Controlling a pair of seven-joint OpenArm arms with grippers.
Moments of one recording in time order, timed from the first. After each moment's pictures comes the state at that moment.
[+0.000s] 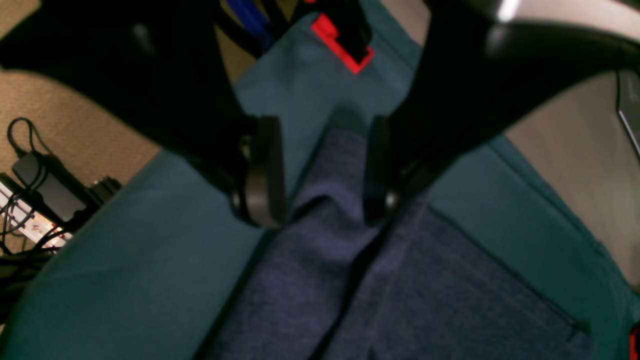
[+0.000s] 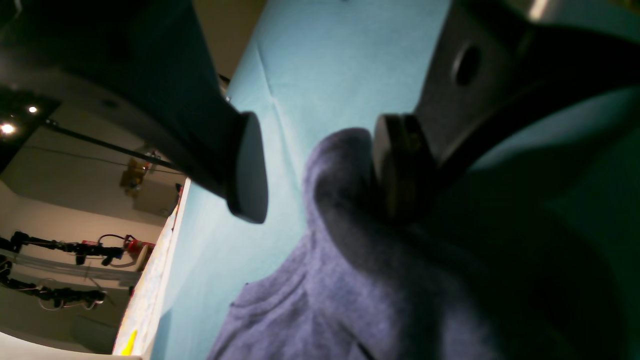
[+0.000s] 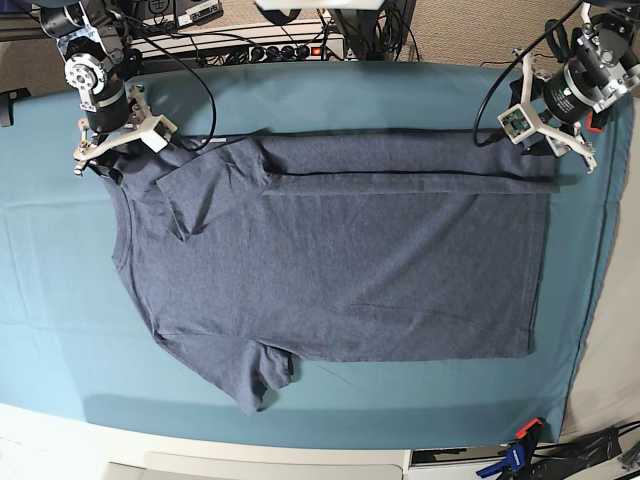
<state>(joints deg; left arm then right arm) 38.2 -40.9 -7.1 122.8 -2.3 -30.8 32.3 -32.4 41.4 -2.9 104.2 -38.4 7.5 -23.2</state>
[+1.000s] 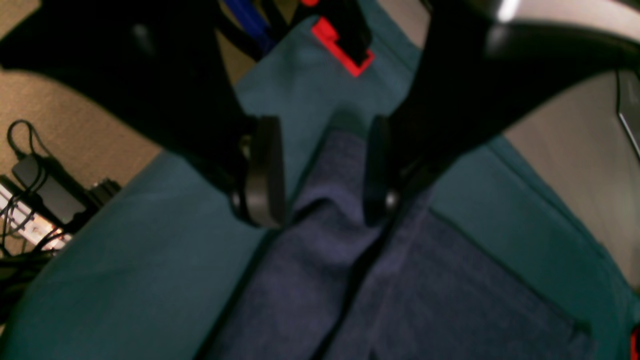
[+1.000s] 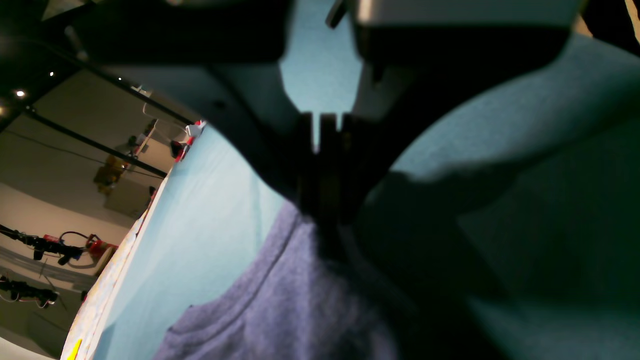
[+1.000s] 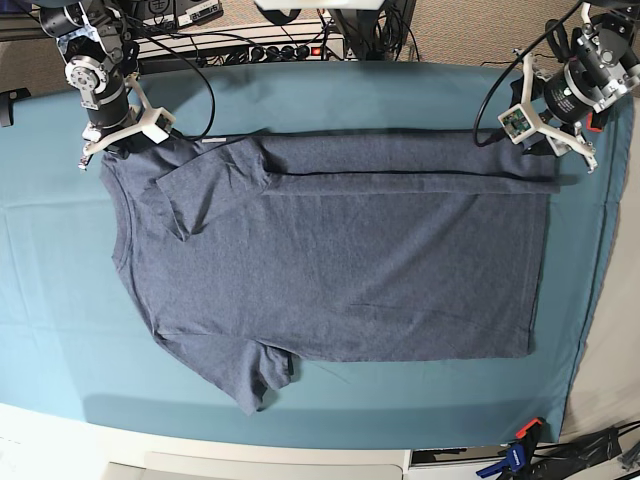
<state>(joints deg) 38.2 -40.9 -7.1 122.7 -2.3 -30.9 31.8 -32.5 41.6 -2.9 104.2 -38.0 14.6 -27.2</state>
